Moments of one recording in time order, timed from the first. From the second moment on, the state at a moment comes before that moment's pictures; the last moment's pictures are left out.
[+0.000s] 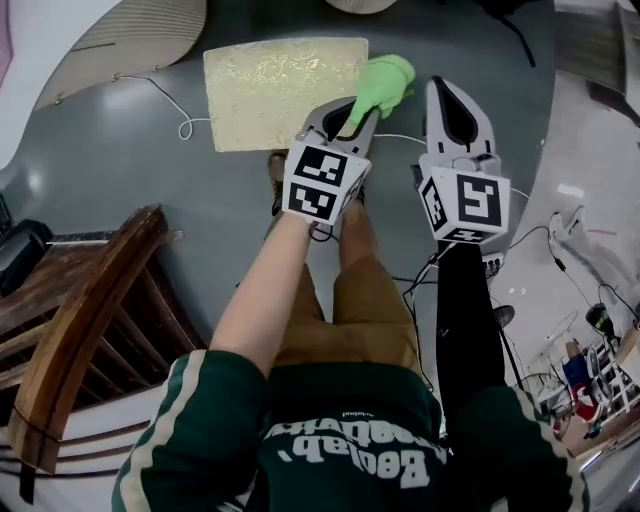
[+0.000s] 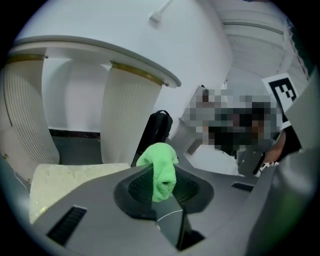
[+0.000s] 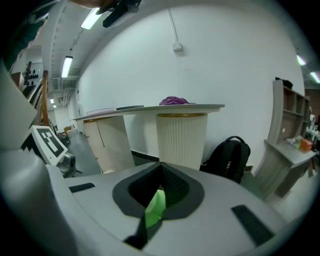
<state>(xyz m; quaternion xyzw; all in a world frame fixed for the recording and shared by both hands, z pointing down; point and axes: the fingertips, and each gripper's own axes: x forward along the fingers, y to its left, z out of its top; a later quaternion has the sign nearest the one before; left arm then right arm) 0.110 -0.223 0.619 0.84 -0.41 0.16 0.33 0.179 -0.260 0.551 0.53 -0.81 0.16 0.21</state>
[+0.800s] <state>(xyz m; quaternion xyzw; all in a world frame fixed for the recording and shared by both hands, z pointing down) -0.049 -0.193 0.749 0.69 -0.51 0.36 0.37 0.138 -0.253 0.553 0.50 -0.83 0.15 0.22</state>
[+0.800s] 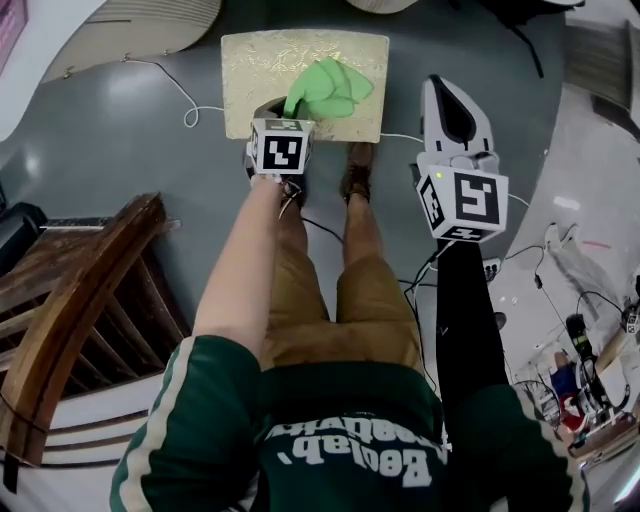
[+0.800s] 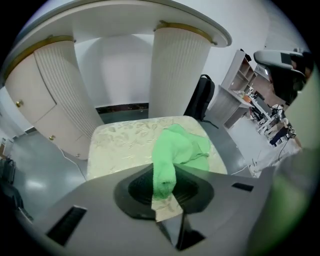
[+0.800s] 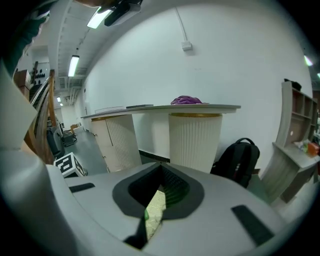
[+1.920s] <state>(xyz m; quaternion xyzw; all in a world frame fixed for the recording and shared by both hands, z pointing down) -0.307 -0.095 0.718 0.64 -0.56 0.39 0.35 0.034 -0.223 0.517 0.50 -0.82 0.11 0.24</state>
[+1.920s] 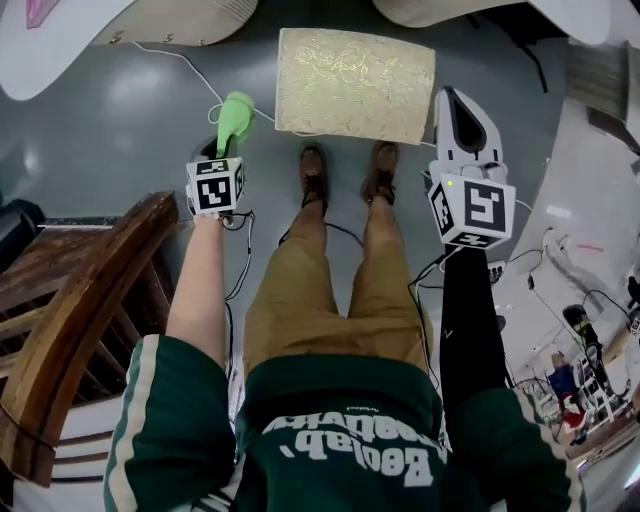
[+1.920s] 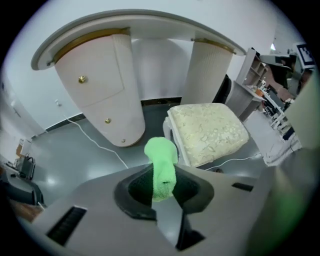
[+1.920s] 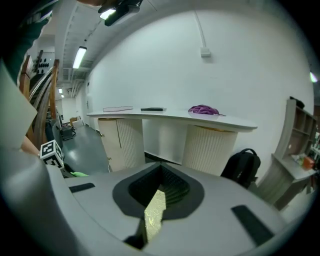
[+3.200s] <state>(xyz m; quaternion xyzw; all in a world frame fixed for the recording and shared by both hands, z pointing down) 0.090 -0.128 0.758 0.77 -0.35 0.37 0.39 0.217 -0.192 0.528 0.55 -0.79 0.14 0.23</state>
